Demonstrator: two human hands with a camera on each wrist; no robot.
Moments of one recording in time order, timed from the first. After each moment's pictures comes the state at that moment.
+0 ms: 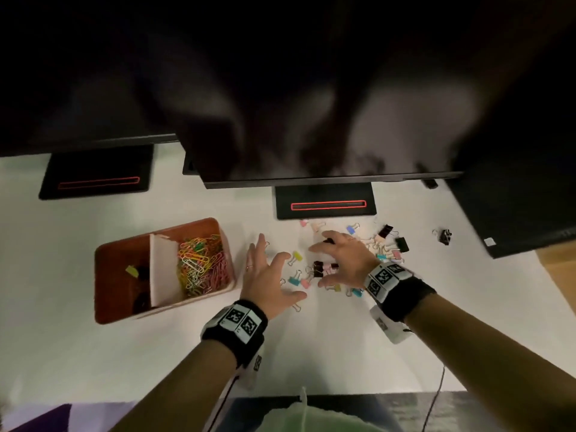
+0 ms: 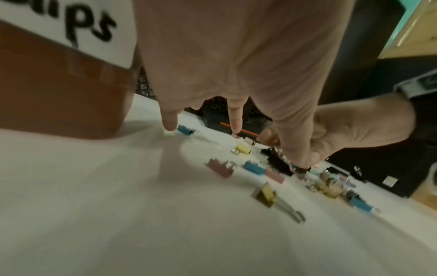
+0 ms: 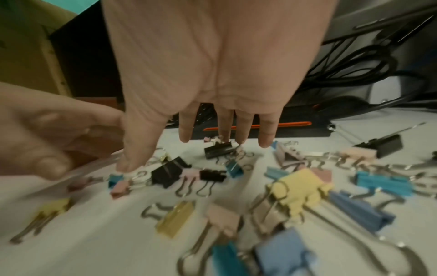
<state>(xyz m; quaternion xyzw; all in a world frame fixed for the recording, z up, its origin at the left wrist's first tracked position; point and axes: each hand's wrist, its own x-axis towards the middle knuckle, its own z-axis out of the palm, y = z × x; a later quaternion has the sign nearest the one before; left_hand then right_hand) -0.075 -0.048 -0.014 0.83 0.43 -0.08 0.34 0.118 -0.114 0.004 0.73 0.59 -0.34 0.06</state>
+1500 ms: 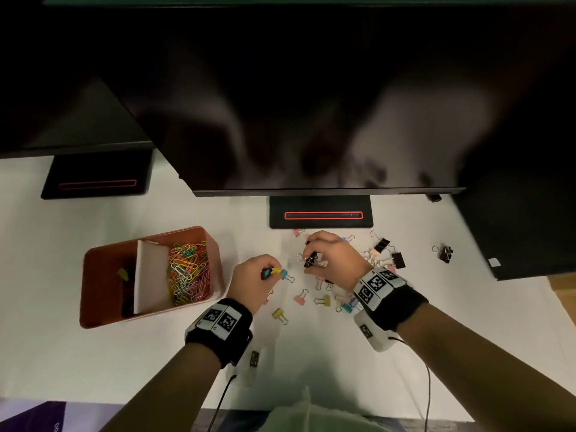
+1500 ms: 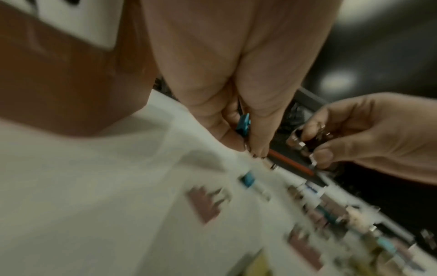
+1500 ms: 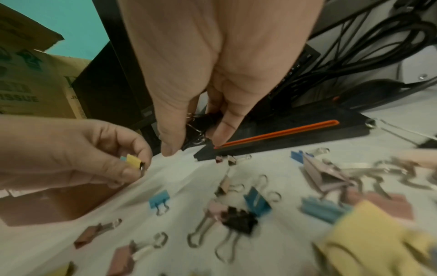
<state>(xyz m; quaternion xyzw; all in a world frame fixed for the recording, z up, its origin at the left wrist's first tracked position) -0.056 -0.035 -0.009 0.72 0.50 0.08 0.48 0.136 -0.098 0.008 0.70 0.61 -0.34 -0.15</state>
